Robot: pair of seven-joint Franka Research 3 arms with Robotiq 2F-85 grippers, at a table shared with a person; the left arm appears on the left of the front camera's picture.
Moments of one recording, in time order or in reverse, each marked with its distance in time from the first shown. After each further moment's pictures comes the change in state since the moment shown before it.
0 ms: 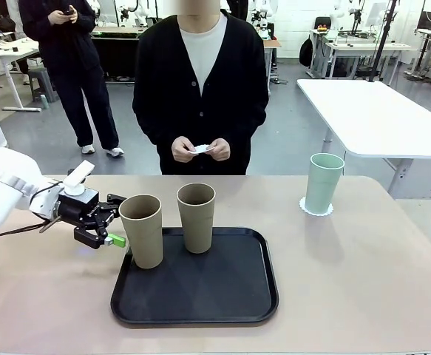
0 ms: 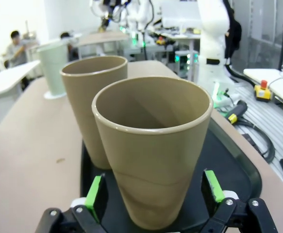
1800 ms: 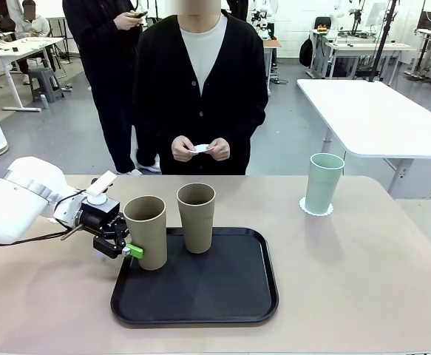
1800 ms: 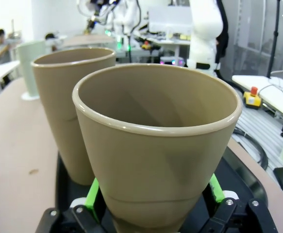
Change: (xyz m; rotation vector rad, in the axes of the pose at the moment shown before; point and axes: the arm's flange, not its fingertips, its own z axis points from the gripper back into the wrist) left arm -0.015 0.008 -0.048 -0.091 -0.033 0.052; right arm 0.000 0.000 0.000 0.000 0.000 0.000
